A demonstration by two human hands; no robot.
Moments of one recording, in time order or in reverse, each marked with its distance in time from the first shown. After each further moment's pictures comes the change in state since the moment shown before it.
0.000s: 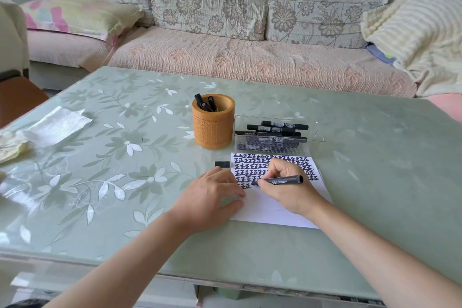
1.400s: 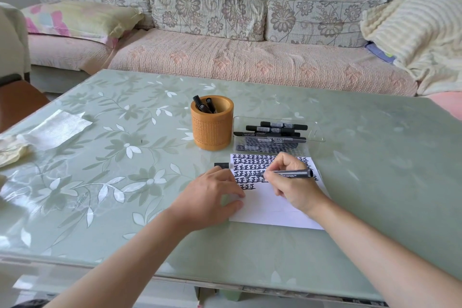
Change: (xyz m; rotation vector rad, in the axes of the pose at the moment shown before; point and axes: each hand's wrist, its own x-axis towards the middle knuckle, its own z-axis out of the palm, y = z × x) left_hand 0.006 -0.002 -0.003 -0.026 -0.036 0.003; right_hand -0.002 -0.013 -0.009 0.215 0.007 0.023
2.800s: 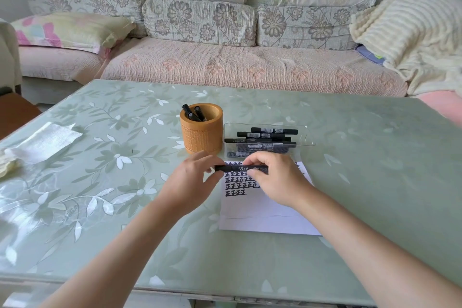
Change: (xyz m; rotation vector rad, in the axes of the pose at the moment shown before) left_hand 0.029 -0.007 -0.022 -0.054 0.184 -0.208; right_hand 0.019 -0.025 0.000 -0.630 -0.007 -0.086
